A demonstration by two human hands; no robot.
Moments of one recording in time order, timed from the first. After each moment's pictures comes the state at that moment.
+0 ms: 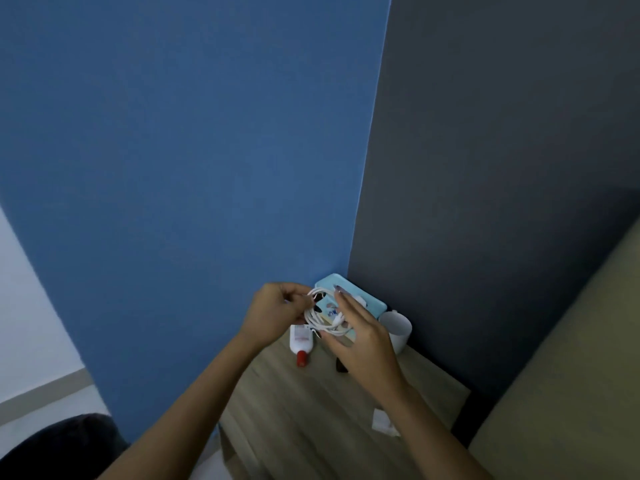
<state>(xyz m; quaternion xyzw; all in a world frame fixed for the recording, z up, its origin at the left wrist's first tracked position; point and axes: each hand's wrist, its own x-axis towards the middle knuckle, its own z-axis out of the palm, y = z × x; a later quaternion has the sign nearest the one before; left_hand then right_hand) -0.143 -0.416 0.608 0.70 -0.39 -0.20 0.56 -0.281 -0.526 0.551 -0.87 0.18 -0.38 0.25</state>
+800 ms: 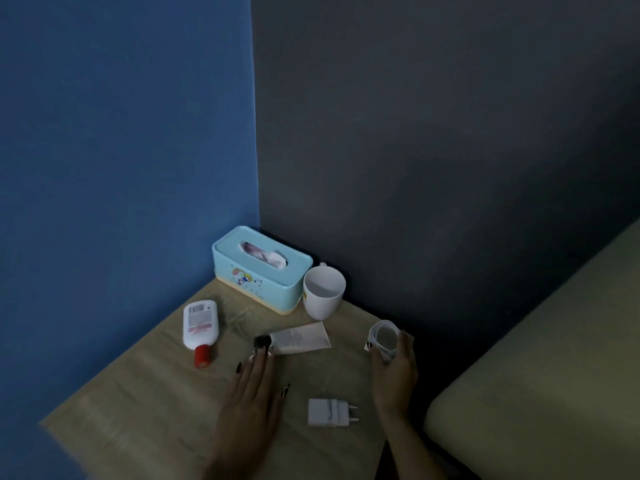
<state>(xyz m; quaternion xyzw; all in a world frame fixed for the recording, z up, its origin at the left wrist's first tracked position) -0.193 -0.517 0.329 0.78 -0.57 -0.10 0.22 -0.380 -0.678 0.335 -0.63 0.62 -0.40 0.23</state>
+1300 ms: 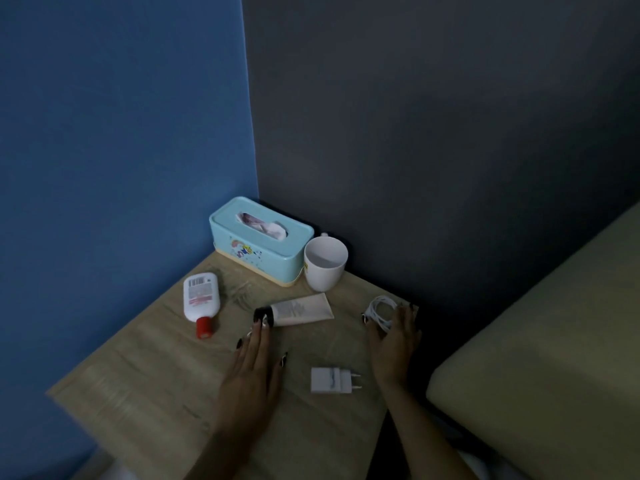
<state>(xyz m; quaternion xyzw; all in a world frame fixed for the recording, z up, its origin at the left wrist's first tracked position) -0.202 -0.509 0.315 0.81 -0.53 -0.08 0.23 -0.381 -0.684 0.300 -0.67 0.65 -0.31 0.16</state>
